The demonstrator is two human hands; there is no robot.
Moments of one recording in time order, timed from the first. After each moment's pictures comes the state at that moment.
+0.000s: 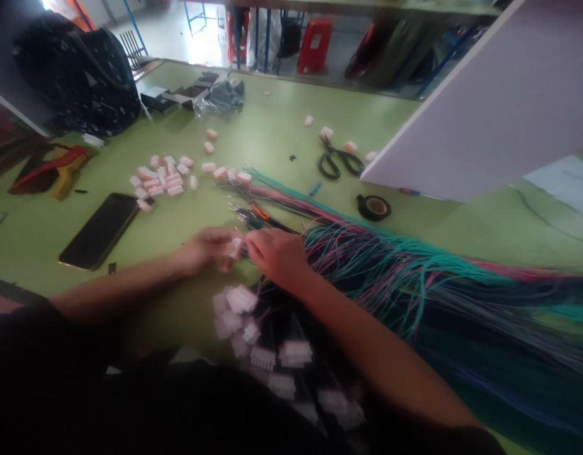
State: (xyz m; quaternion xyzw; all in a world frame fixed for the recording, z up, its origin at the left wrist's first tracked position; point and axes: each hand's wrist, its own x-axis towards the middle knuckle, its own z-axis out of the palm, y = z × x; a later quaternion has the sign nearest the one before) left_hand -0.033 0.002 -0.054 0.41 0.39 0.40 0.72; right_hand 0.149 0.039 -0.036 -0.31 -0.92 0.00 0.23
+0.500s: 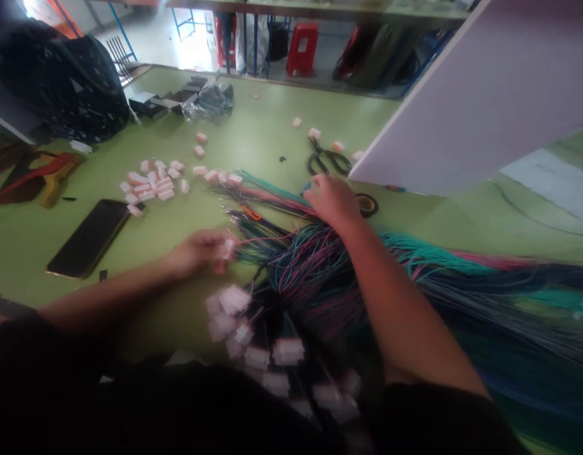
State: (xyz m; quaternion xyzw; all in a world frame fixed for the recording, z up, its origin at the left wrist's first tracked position) left_hand -0.032 0.003 -0.056 0.40 0.37 0.40 0.74; right_hand 0.201 0.137 -0.009 -0.60 -0.77 0.09 0.18
